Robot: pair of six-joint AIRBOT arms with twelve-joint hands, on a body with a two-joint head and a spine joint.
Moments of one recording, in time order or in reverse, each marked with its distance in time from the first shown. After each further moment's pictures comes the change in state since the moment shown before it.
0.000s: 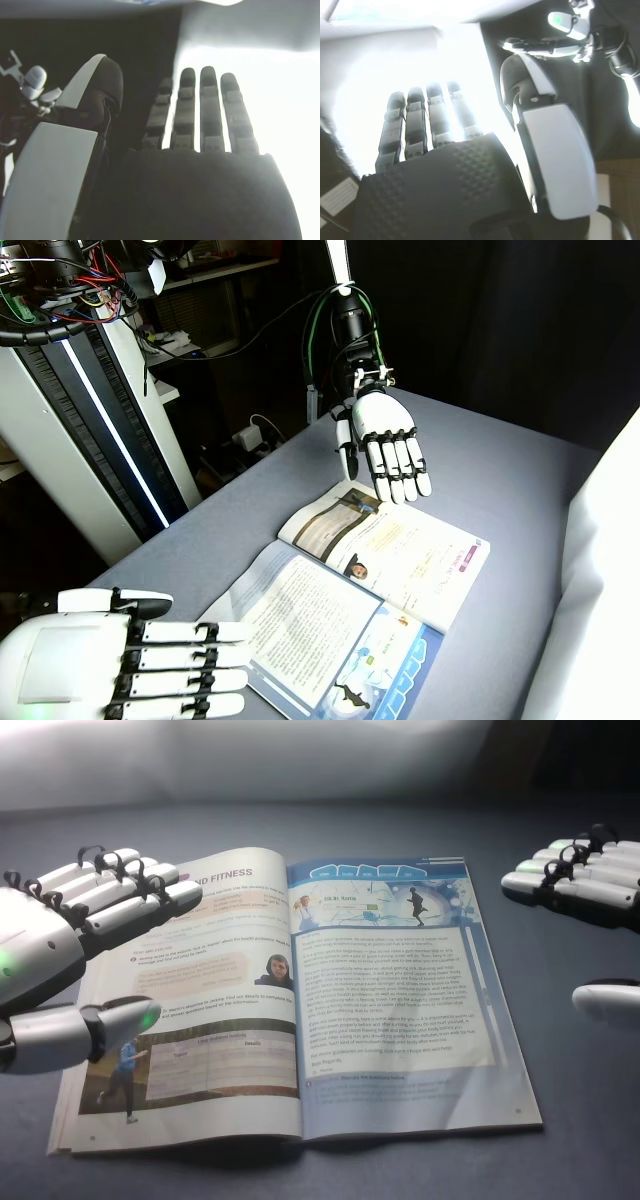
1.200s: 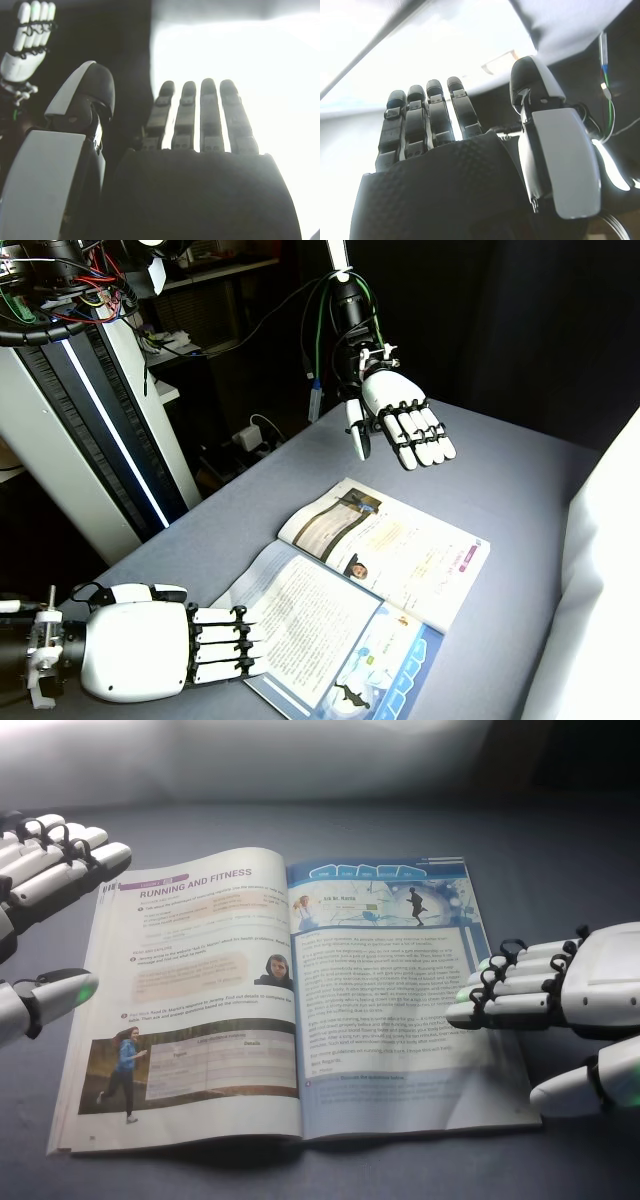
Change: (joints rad) left arm 0.097 0.087 -0.057 -0.145 -0.122 0.059; right arm 0.200 -0.143 0.089 -0.856 -0.332 0.609
